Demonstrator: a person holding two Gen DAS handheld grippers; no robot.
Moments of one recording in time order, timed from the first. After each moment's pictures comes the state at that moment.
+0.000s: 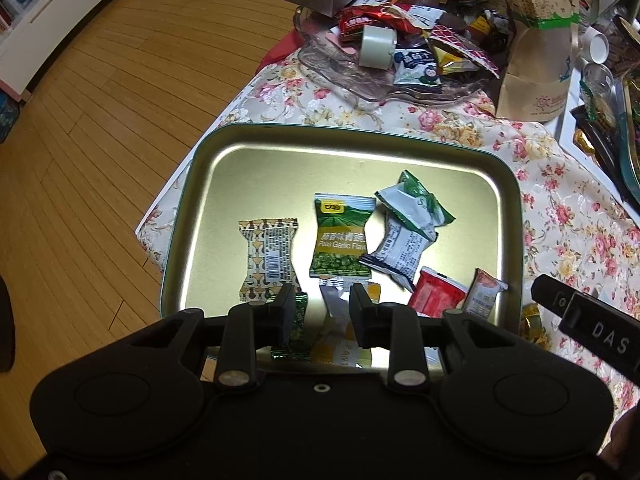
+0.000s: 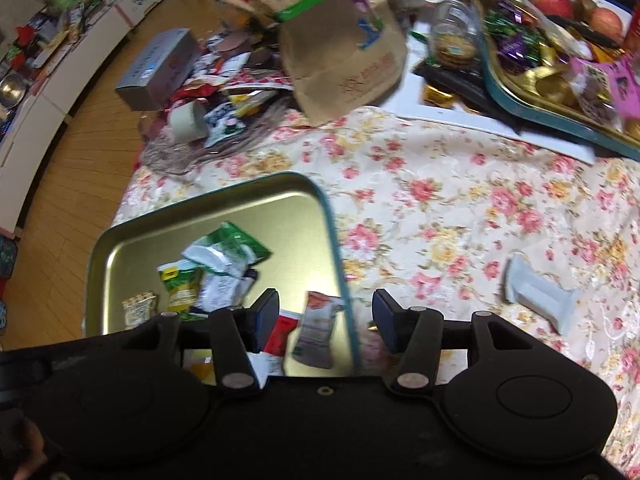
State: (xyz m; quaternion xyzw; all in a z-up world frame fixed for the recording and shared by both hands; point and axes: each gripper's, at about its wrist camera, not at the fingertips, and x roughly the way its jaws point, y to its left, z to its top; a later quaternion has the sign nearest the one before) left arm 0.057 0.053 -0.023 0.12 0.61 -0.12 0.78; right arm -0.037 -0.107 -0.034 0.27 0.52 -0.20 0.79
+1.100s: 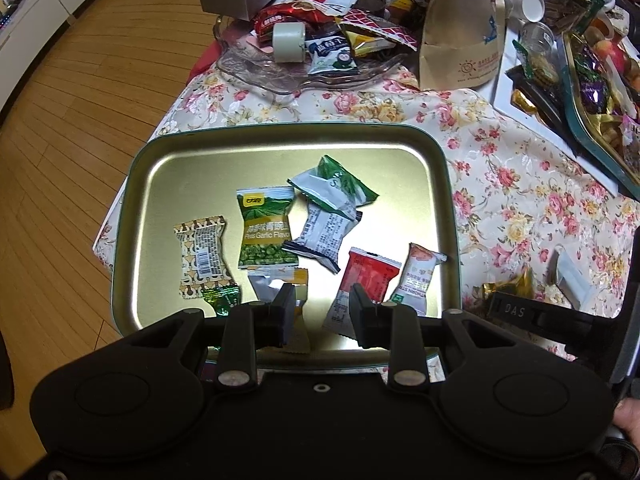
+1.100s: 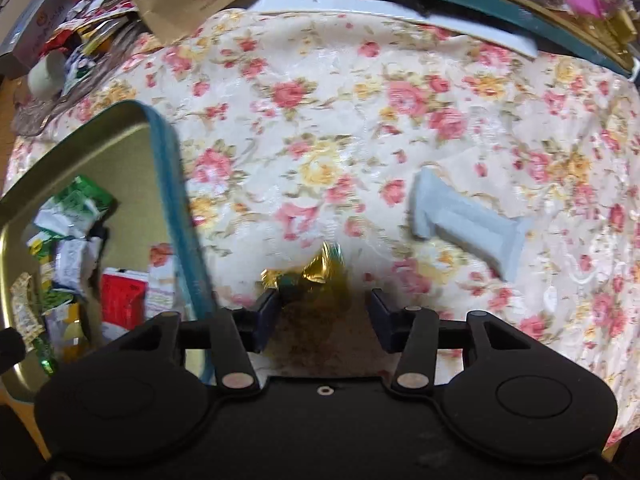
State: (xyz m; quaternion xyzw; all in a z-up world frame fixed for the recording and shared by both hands) left arm 0.027 0.009 -0.020 0.15 0.60 -0.18 0.76; right arm -0.065 -0.152 -0.116 0.27 0.61 -0.28 0.69
